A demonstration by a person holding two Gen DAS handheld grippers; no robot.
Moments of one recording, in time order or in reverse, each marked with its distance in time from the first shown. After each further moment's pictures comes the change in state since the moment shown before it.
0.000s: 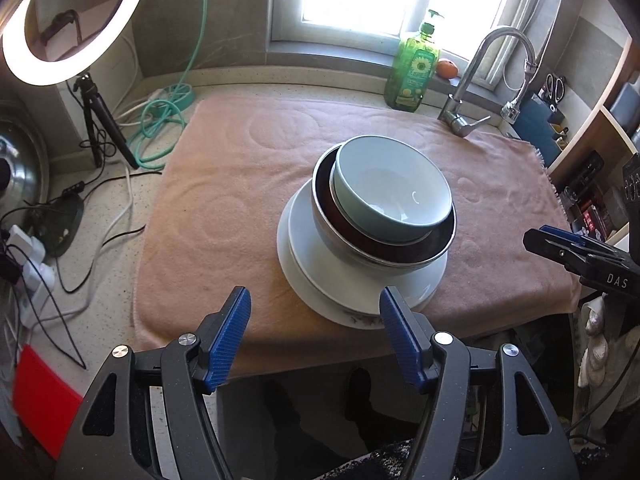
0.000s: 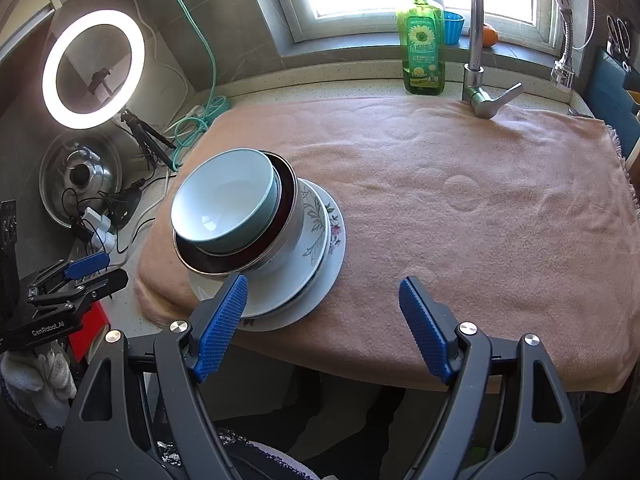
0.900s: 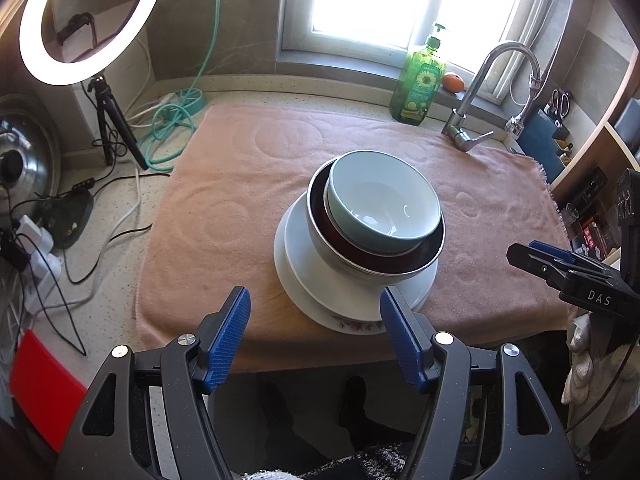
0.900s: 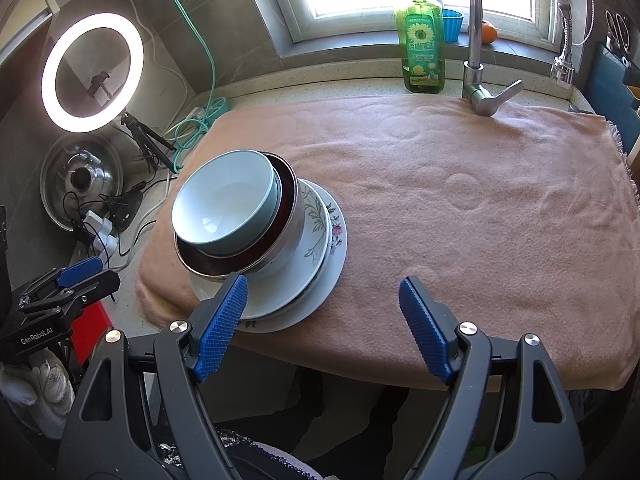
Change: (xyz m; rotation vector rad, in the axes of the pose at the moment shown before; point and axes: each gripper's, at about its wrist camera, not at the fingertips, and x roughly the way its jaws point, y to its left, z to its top) left arm -0.012 -0.009 0.001 -0.051 -0.025 0.022; right arm 0.000 -0.001 0.001 0.021 0.001 0.009
